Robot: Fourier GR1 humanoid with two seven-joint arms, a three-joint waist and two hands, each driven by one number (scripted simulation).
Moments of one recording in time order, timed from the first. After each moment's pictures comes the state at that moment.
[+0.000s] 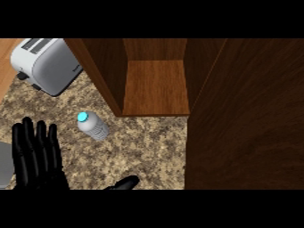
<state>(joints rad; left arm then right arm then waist) 0.18 0.01 -0.58 -2.19 -0.38 0.89 0.26 0.68 -0.11 0.05 -2.44 -0.19 0.34 -0.03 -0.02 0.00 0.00</state>
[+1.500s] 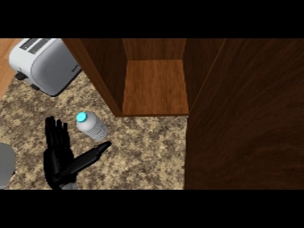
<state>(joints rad) 0.09 0.00 -0.09 -1.42 0.34 0.52 -0.42 1.03 -0.12 0.01 -2.44 -0.19 0.52 -0.33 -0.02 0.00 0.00</state>
